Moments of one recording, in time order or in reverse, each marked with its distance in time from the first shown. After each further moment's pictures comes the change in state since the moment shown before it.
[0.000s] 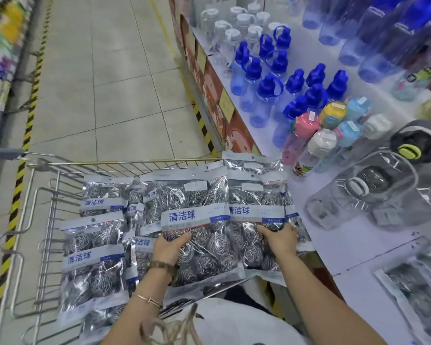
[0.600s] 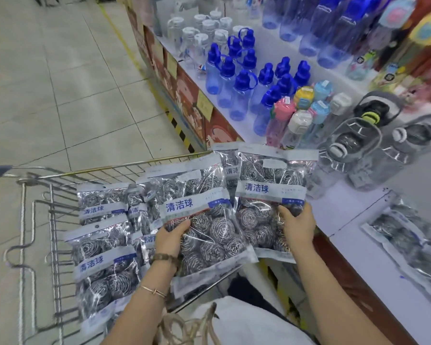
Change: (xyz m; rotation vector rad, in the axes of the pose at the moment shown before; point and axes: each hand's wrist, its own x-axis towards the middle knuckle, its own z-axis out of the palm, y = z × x) left_hand -0.006 -0.002 -0.041 0.006 -0.088 0.142; right_hand -0.082 0.003 -0.017 0.308 0.390 -0.144
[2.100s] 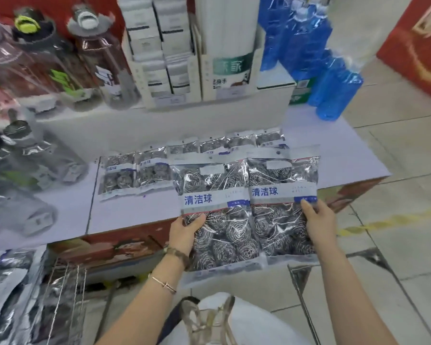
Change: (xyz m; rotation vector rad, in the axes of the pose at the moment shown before) left_hand -0.396 -0.230 0.313 0.669 -1.174 0.280; right_hand -0.294 0.332 -0.500 0.342 0.950 0.479
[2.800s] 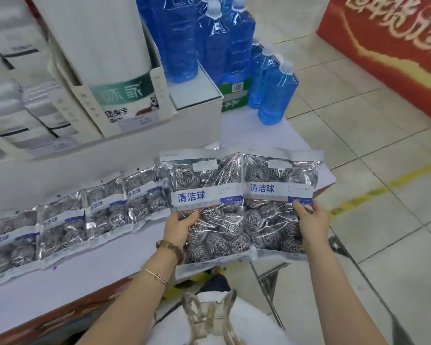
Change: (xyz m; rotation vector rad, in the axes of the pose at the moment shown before) left_hand 0.121 0.069 0.226 0.098 -0.200 -0.046; right_hand 0.195 0.026 -0.087 0.231 0.285 0.263
